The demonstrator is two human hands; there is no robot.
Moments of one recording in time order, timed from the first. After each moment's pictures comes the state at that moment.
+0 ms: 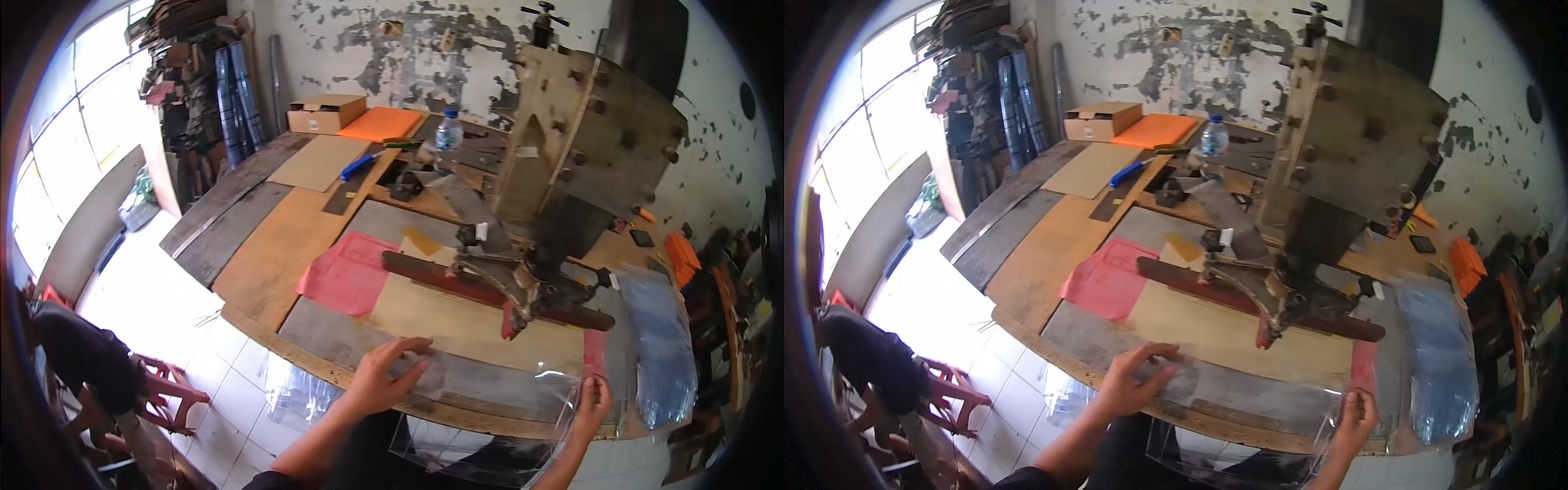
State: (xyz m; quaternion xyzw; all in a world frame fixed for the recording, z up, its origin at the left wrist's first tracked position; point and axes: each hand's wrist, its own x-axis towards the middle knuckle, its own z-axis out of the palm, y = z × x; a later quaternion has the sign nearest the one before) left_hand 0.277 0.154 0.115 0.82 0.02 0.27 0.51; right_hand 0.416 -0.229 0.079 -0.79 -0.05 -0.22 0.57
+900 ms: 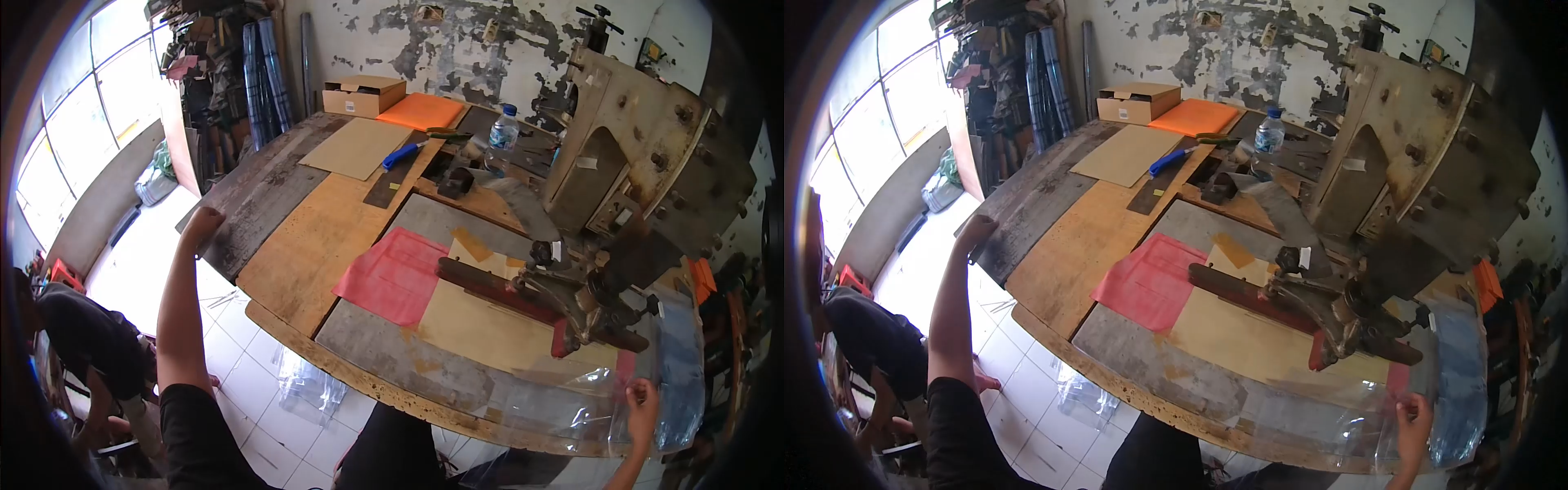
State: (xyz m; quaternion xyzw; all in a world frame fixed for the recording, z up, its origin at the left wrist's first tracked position) left_hand 0.158 0.732 0.105 0.87 0.46 0.15 0.15; right_hand 0.469 -0.278 0.131 -0.93 -0.10 -0.11 0.33
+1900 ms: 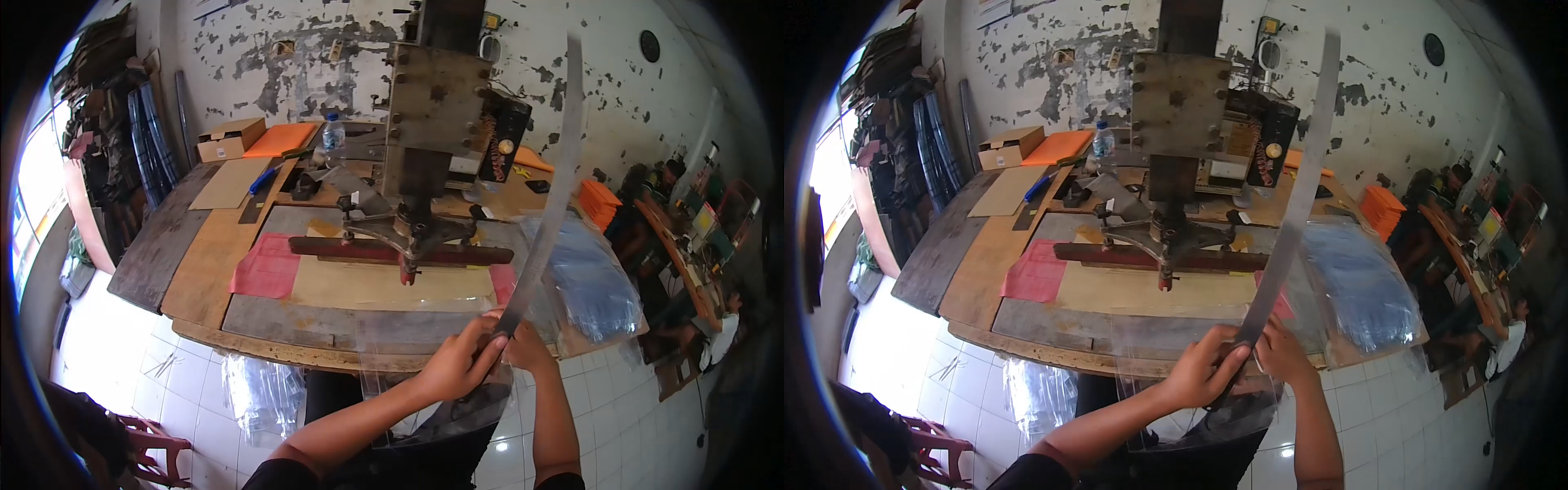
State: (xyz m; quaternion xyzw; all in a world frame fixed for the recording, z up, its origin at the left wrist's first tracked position) left_hand 0.293 -0.051 0.177 0.70 -0.23 0.16 0.65; right_hand 0.399 -0.262 0.133 -0.89 -0.40 -0.06 0.23
